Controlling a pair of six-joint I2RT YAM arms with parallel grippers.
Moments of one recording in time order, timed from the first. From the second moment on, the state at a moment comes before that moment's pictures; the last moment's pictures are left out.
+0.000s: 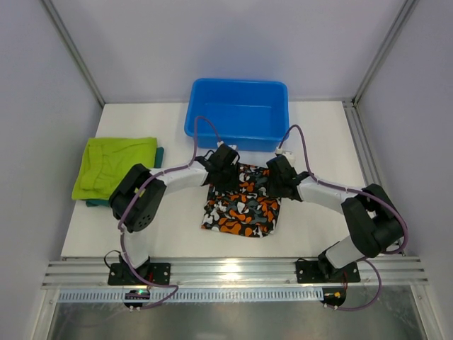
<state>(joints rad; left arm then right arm) -0.74 1.89 1.21 -0.31 0.04 -0.60 0.53 1.51 0.74 -0.23 0.26 0.57</state>
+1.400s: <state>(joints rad) -0.82 1.48 0.81 -0.33 0.02 -0.68 0.51 1.18 0.68 -0.09 -0.23 0.58</state>
